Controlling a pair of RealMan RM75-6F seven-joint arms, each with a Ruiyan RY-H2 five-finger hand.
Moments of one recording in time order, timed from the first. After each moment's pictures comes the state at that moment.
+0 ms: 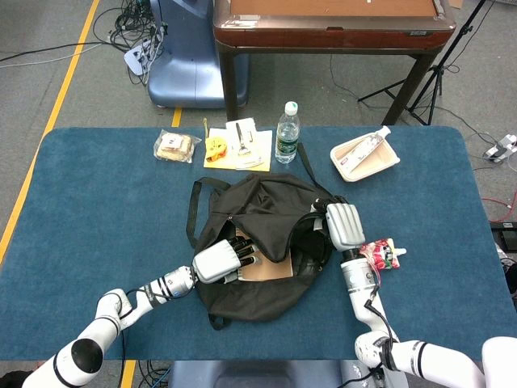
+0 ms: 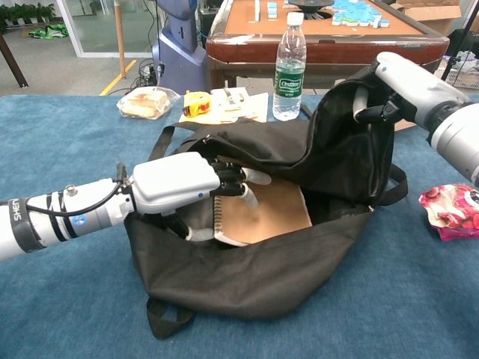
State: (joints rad) left arm -0.88 -2.07 0.20 -0.30 1.82 1.34 -0.51; right arm 0.57 -1.70 0.32 -1.46 -1.18 1.22 -0.20
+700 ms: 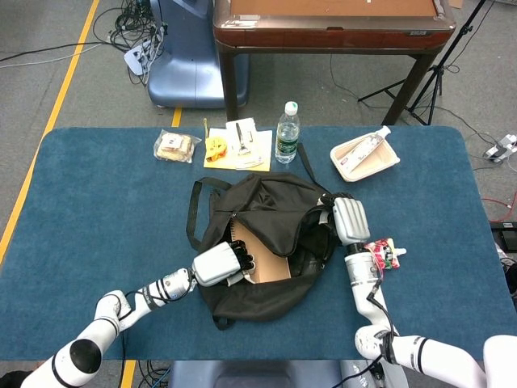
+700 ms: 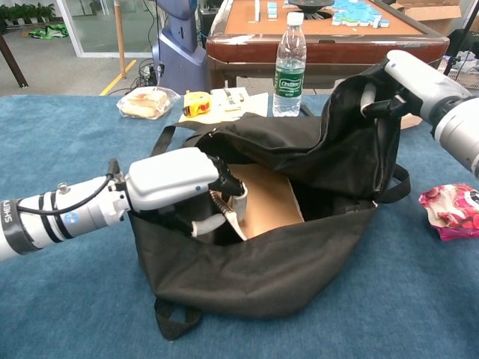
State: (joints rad) left arm -0.87 -2.06 0.20 -0.32 1.82 1.43 -0.61; right arm 0.58 -1.69 0.35 -1.45 -1.10 1.19 -0.17
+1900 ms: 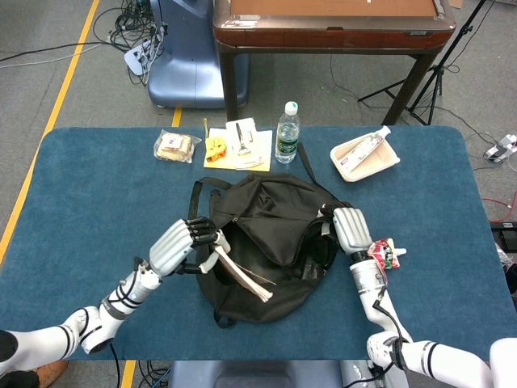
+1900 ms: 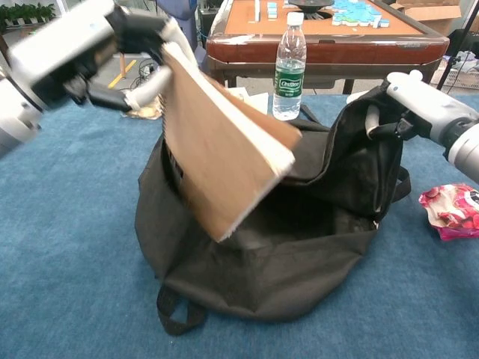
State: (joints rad) left arm -0.79 -1.59 0.00 -1.21 1.70 1.57 -0.57; right arm 0.55 -1.65 0.25 -1.41 -1.21 1.17 -0.08
